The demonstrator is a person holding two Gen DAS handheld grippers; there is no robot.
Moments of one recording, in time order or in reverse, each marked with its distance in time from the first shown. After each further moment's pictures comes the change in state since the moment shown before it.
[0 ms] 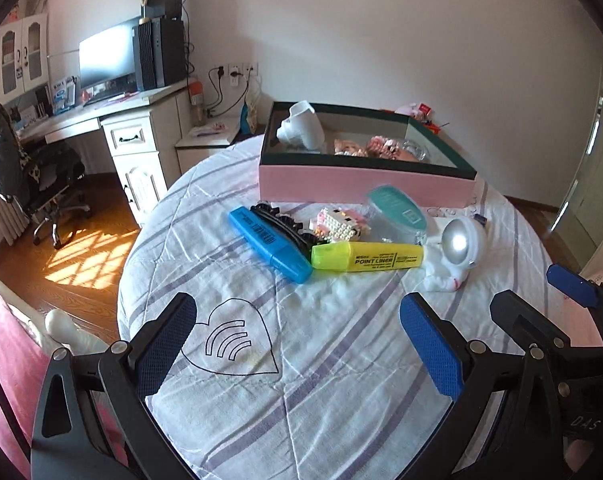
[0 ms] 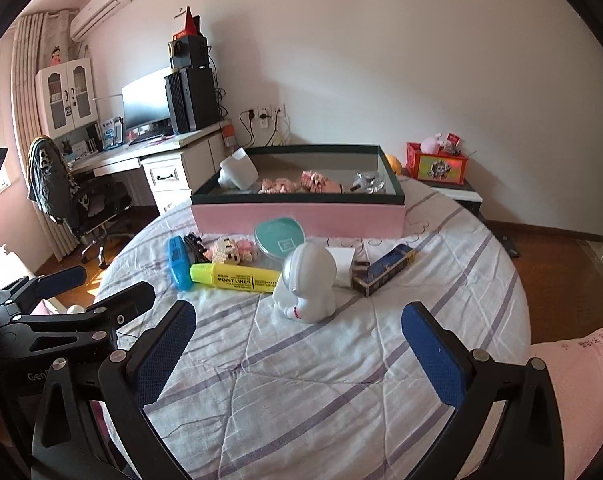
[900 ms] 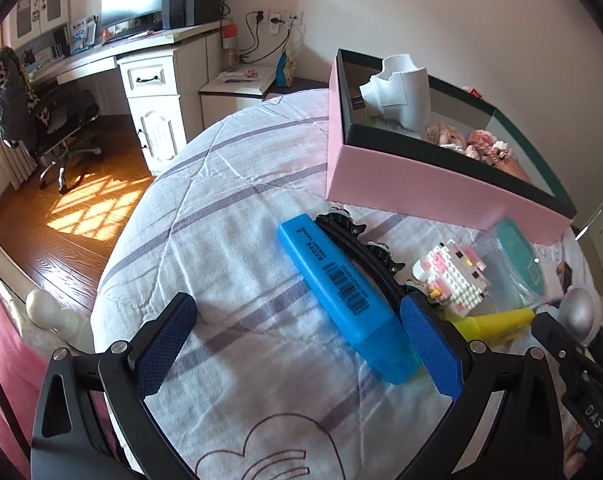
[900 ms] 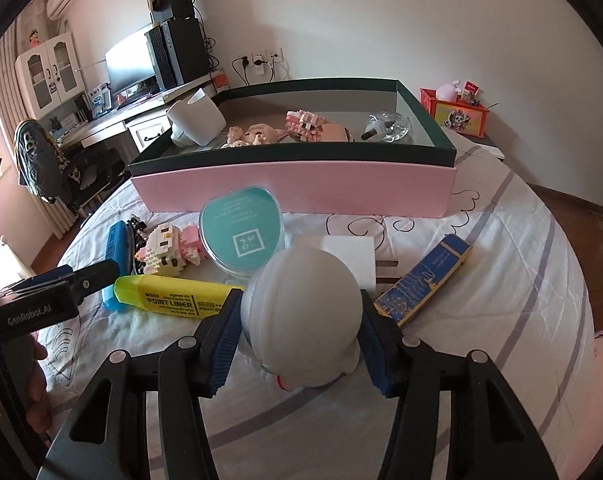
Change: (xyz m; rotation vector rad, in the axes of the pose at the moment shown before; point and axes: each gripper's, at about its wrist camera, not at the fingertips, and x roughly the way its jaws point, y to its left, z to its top) left arm 0.109 0.052 0.042 -0.126 0.178 0.066; right arm 0.104 -0.021 0.022 0.030 0.195 0.039
